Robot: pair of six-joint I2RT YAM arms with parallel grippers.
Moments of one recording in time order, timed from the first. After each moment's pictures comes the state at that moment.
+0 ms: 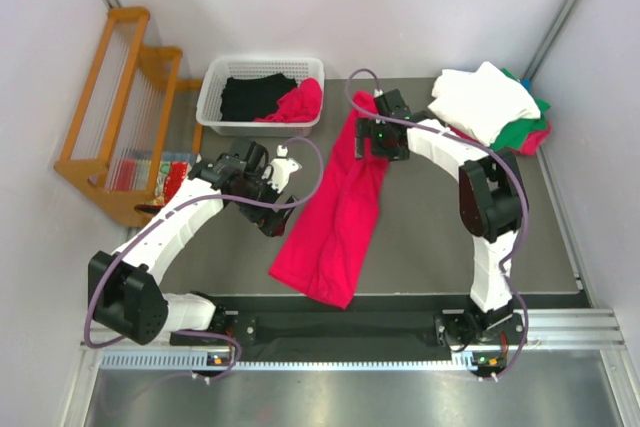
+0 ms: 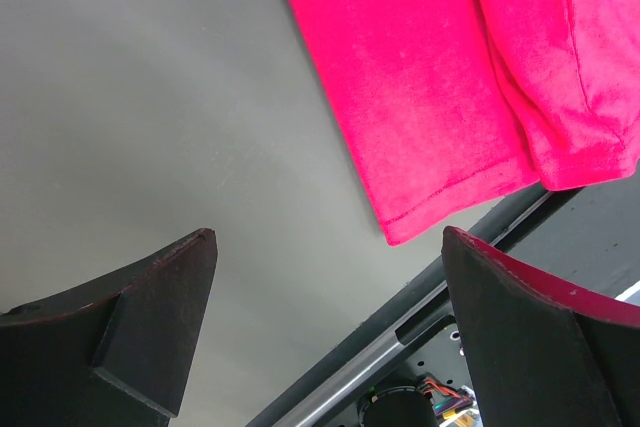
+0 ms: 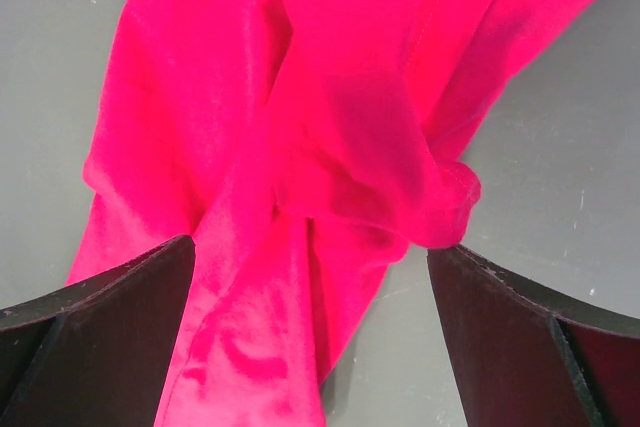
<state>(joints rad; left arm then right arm) -0.41 1.31 1.08 -0.94 0.27 0.32 0.44 2.02 1.58 -0.54 0.00 0.39</state>
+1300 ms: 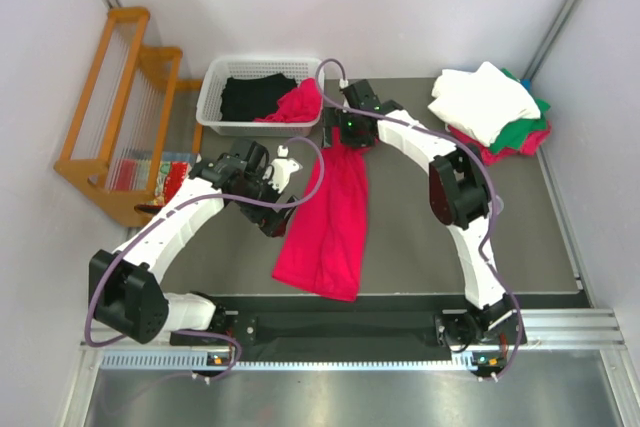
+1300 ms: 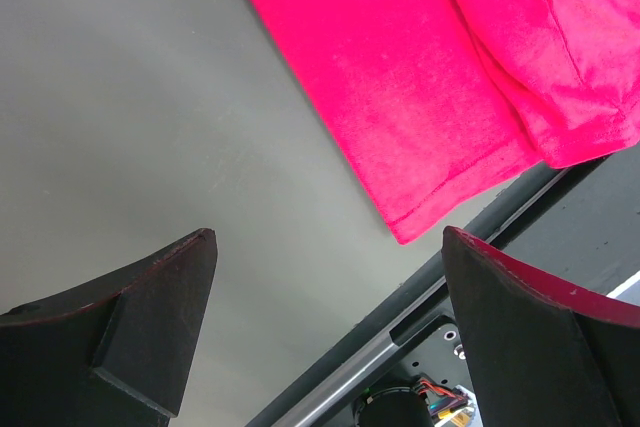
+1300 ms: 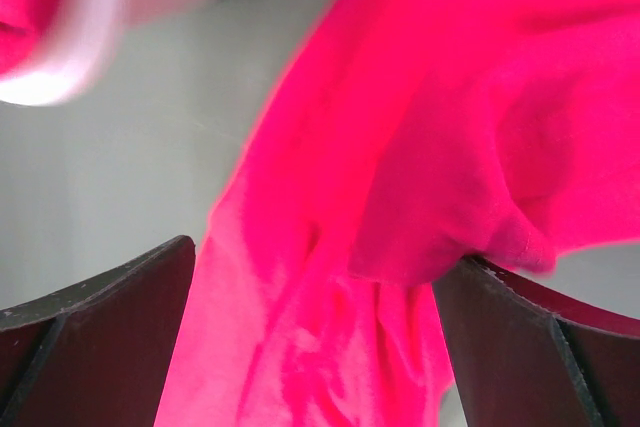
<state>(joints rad) -0.41 1.32 1.08 -0.94 0.29 0.31 0.53 2.27 1.96 -0.56 -0.12 0.41</state>
